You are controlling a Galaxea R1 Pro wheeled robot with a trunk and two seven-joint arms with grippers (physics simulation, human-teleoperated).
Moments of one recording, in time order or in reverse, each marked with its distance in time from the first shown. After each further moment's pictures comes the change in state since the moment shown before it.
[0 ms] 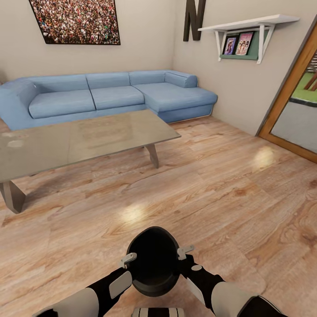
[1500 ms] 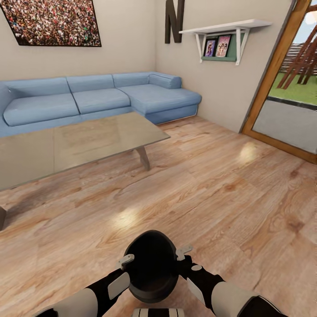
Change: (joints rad) left arm 0.000 0.002 0.000 0.031 -0.008 0.000 0.000; right arm 0.000 -0.001 -0.001 0.000 0.000 0.003 0.054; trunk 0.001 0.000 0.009
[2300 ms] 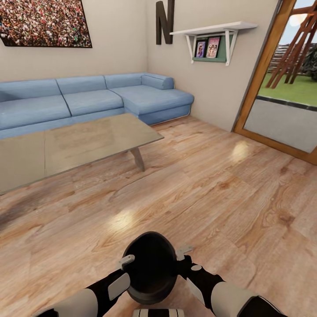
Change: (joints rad) left arm 0.000 0.000 -0.025 0.001 0.011 0.001 0.001; right arm 0.000 0.003 0.000 0.000 0.000 0.000 0.000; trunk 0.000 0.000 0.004
